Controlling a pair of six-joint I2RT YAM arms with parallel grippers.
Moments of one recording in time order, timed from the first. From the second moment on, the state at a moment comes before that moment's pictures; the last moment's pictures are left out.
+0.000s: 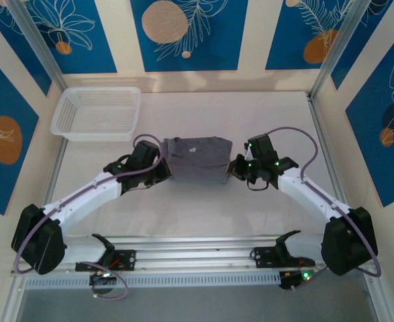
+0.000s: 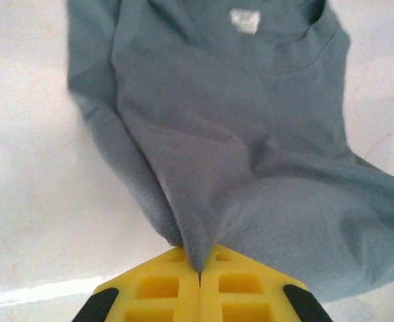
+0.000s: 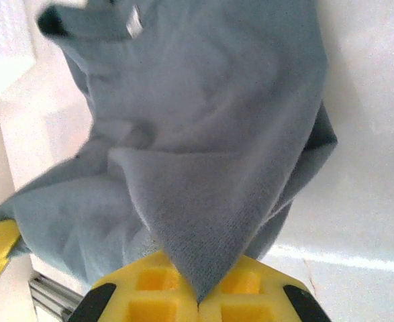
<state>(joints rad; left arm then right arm) -0.61 1.25 0.83 -0.47 0.10 -0.91 0.42 1.21 0.78 -0.50 -0.34 0.84</state>
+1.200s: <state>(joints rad) -0.40 2.04 1.38 -0.41 0.00 -0.44 0.27 2.07 1.47 -0.57 -0.21 0.38</state>
